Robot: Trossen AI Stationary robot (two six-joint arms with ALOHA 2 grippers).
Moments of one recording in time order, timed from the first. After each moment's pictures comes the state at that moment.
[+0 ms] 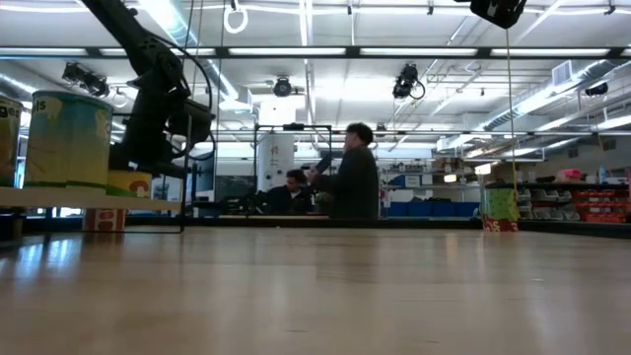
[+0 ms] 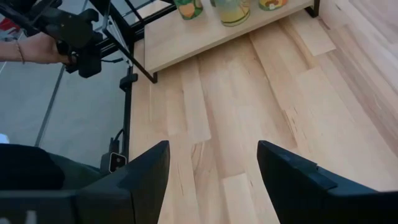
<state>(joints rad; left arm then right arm) 0.88 1.56 0.90 -1.00 -0.28 -0.62 0.40 1.12 1.03 -0.53 0.19 0.63</state>
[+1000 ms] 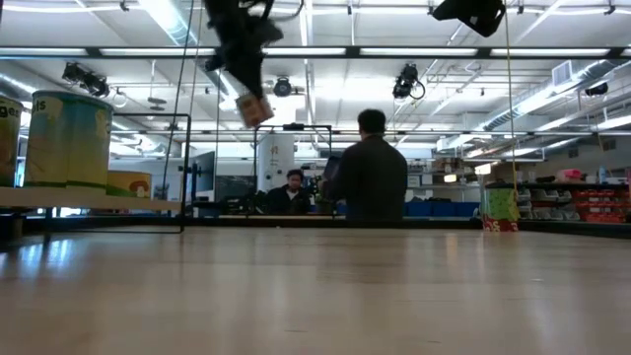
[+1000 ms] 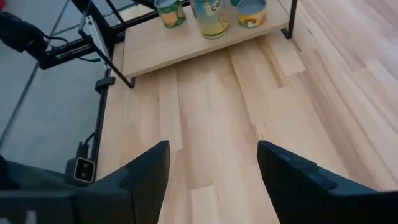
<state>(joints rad) 0.47 1.56 1.59 -1.00 -0.25 -0.25 0.31 1.12 1.03 -0.54 0.18 0.48</state>
